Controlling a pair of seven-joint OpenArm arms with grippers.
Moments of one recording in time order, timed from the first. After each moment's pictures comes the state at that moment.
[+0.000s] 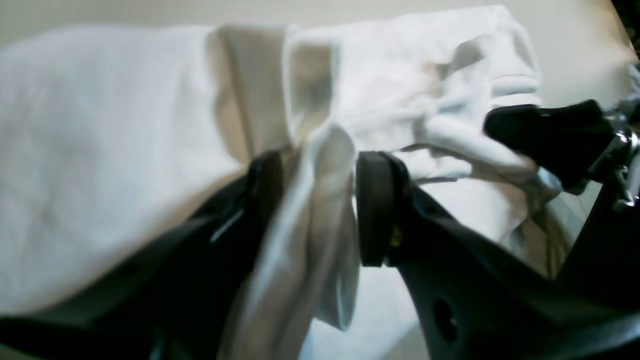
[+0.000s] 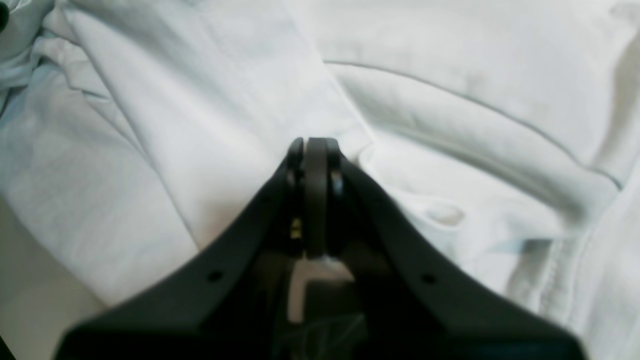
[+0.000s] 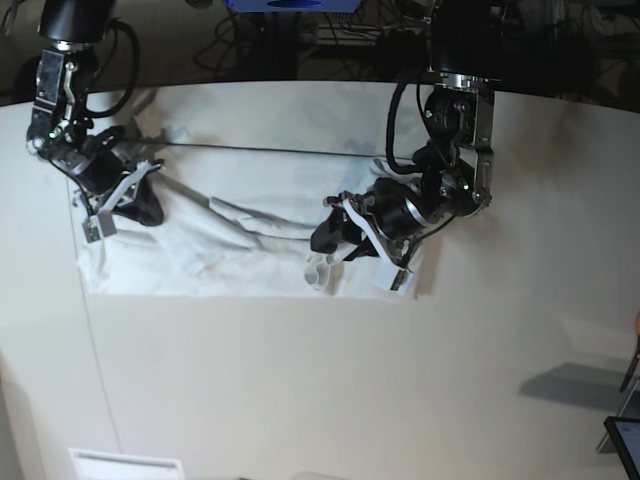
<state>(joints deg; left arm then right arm) -0.9 -7.3 2.9 90.9 -38.3 -25.6 49.6 -9.4 11.5 16.4 80.6 22.5 38.9 -30.3</state>
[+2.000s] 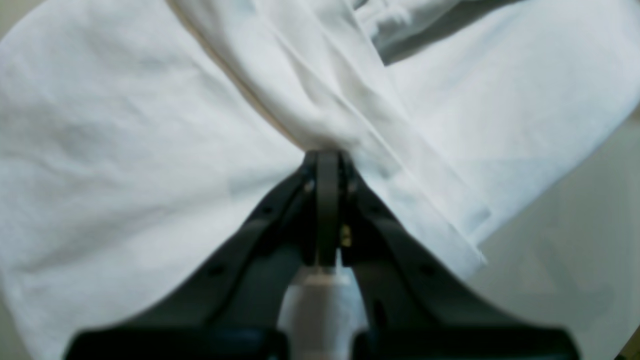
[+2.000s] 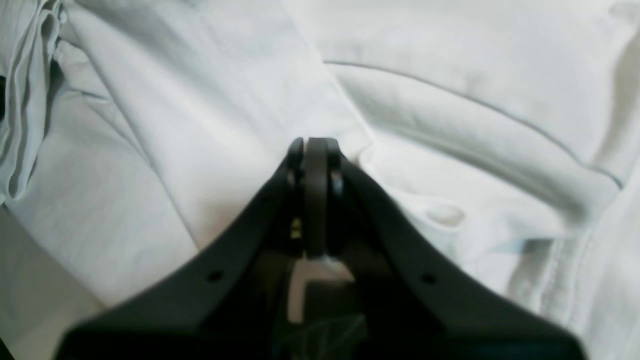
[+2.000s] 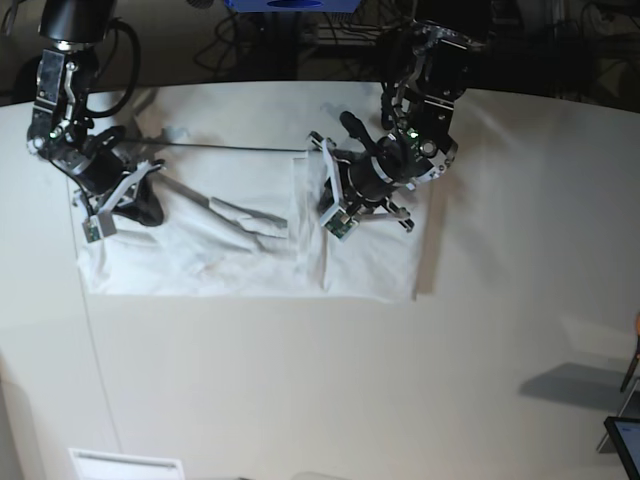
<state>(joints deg) 7.7 -6.6 13.0 100.1 -1.6 -29.0 45.4 -9.5 11.4 16.4 80.6 22.3 38.8 -30.1</state>
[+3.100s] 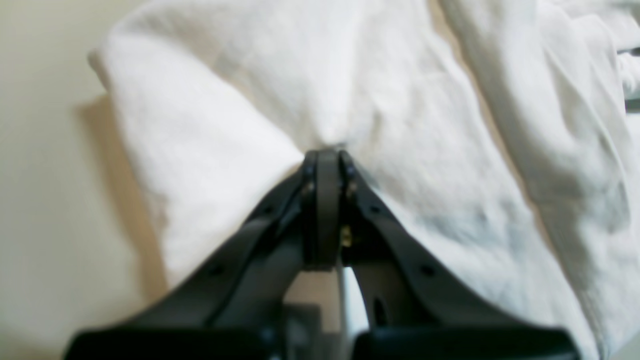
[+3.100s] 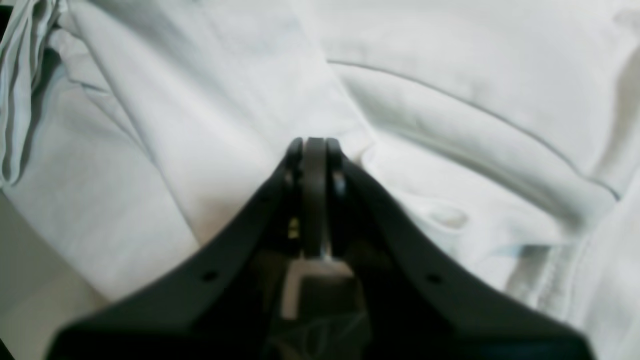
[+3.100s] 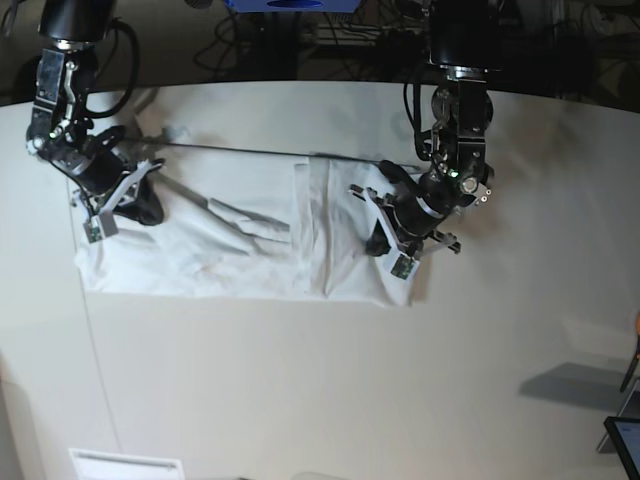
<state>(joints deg) 2.0 -6.5 0.1 87.7 -3.8 -28.7 37.2 -9.8 11.3 16.6 83.6 20.8 40.2 -32.1</state>
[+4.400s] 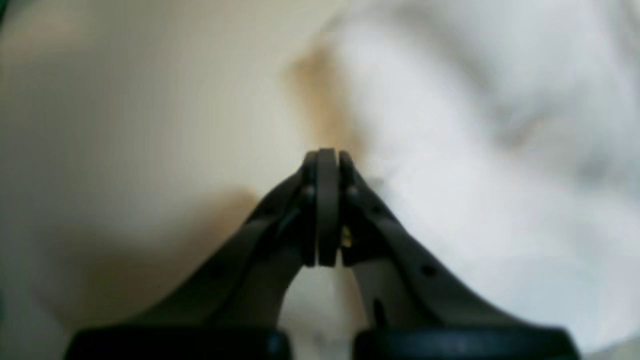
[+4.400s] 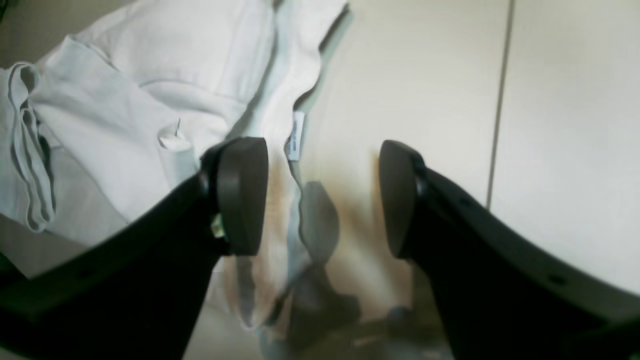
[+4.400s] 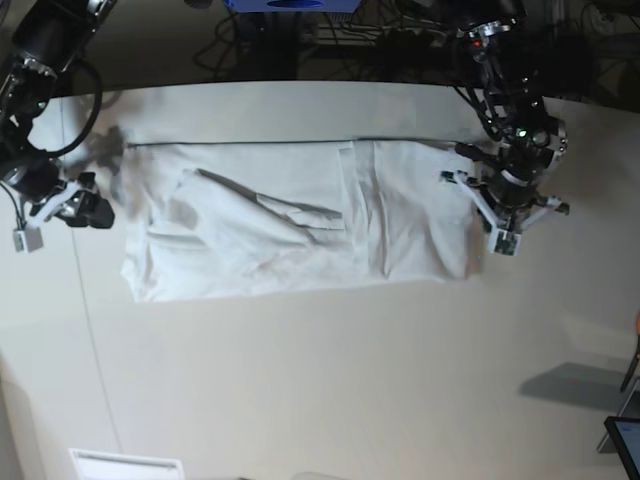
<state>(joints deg) 10.1 -5.0 -24.8 108.9 5.7 -31.1 50.2 -2.4 12.5 37.9 81.8 45.7 40.3 -66.6</state>
